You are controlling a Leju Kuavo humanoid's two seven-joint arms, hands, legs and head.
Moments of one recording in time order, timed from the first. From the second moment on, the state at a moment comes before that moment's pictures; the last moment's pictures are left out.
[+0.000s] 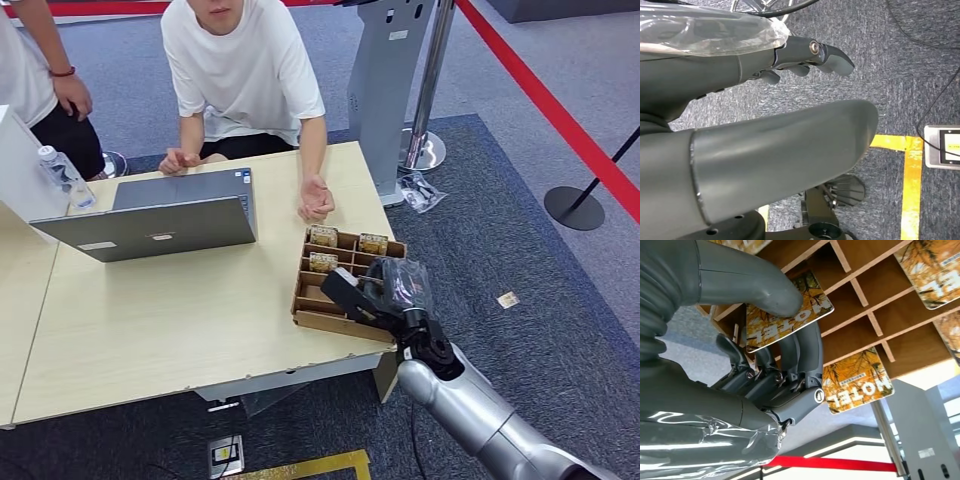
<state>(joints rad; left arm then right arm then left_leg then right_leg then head) -0.08 0.01 -0.75 -0.23 0.65 0.53 -0.06 -0.23 -0.23 0.55 -1.16 1.10 -0.22 0.29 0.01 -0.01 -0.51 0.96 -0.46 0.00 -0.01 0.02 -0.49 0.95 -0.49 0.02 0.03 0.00</state>
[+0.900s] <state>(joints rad) -0.10 0.02 -0.90 -0.24 0.72 0.52 -0.08 -0.58 -0.21 0.58 -1.35 1.14 -0.21 0.24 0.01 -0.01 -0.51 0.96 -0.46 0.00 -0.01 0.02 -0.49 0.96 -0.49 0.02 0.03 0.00</state>
